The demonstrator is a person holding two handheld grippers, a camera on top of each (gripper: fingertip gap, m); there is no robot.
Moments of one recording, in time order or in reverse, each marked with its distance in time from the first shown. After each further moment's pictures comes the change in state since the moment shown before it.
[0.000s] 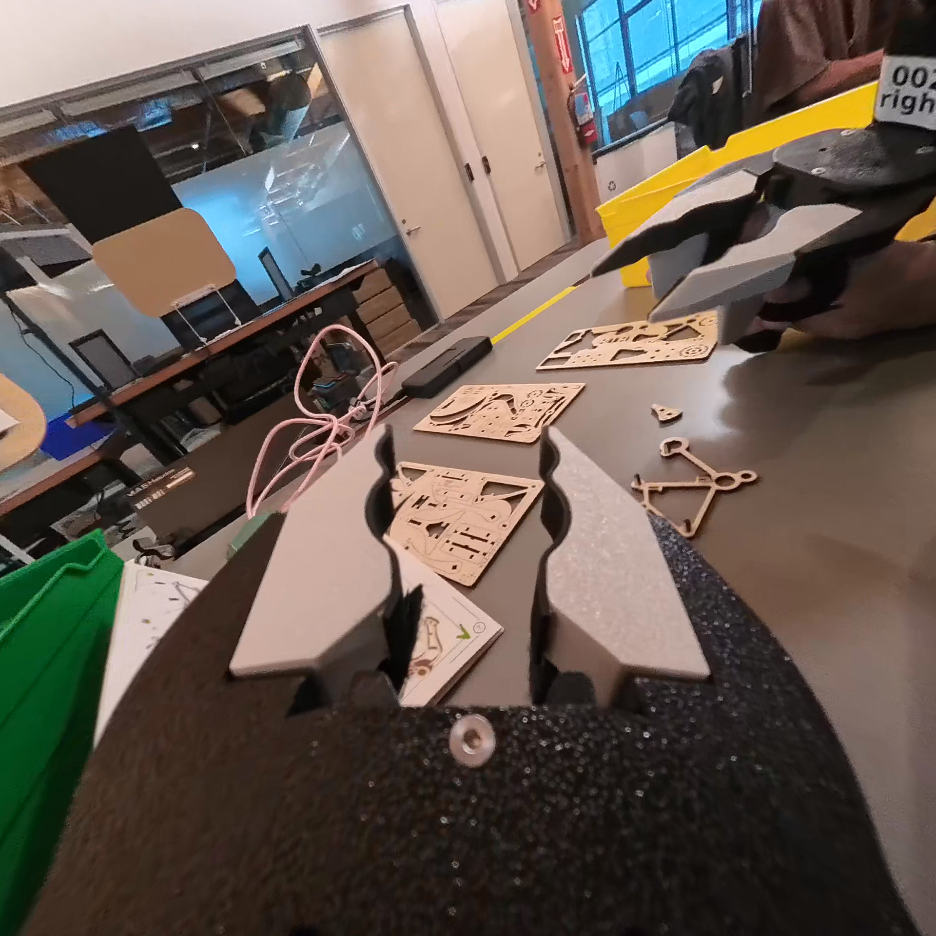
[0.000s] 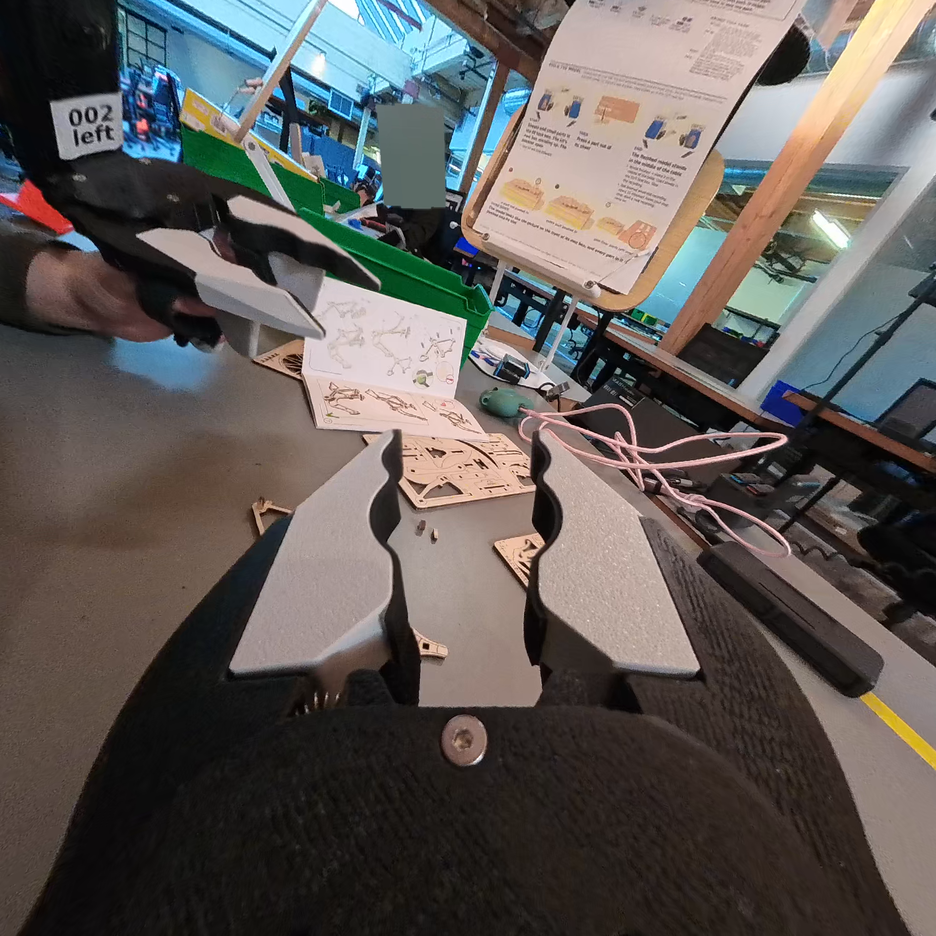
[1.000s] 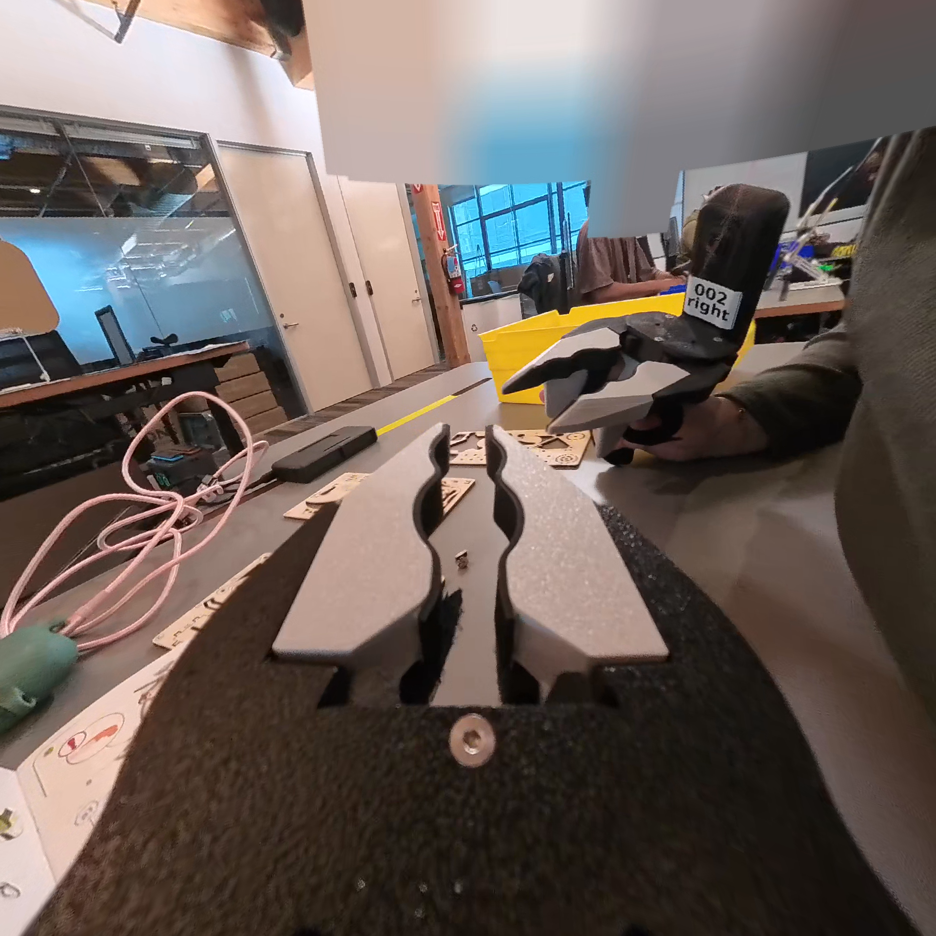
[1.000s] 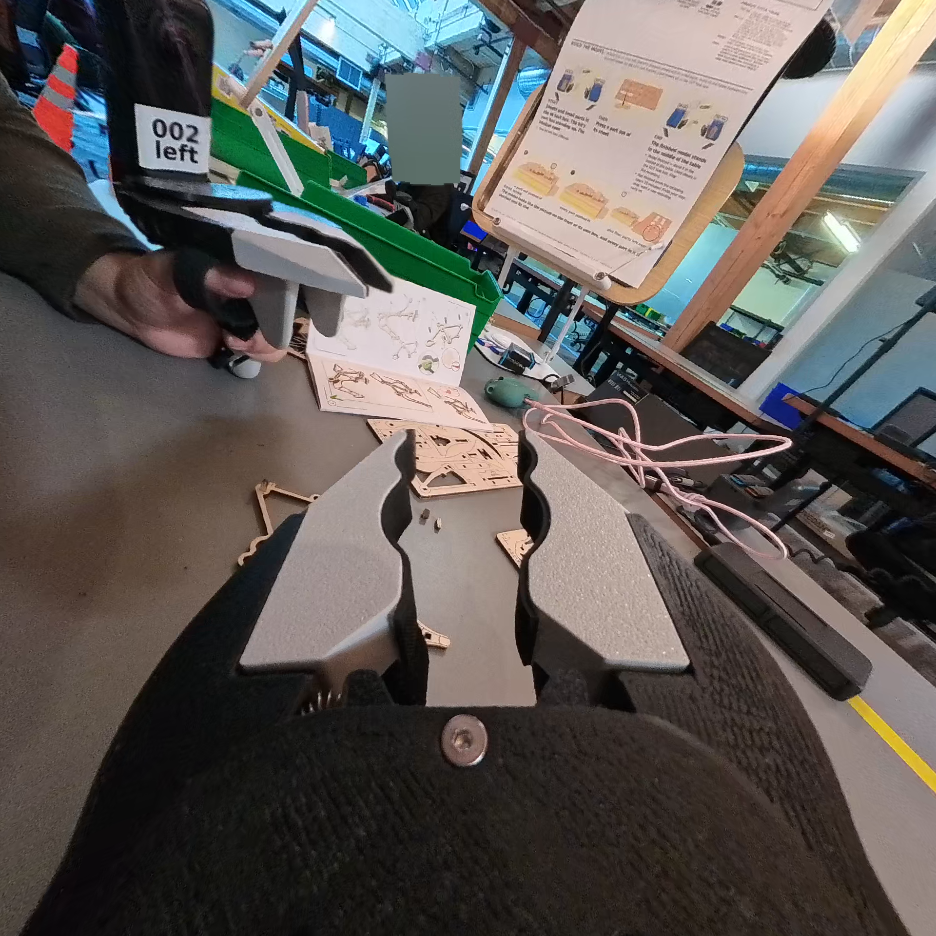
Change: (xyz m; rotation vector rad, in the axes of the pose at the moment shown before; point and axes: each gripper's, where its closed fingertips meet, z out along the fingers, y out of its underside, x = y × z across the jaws) left arm 0.029 -0.028 0.019 0.247 0.257 -0.232; right arm -0.006 0.005 0.002 -0.031 -0.016 -0.044
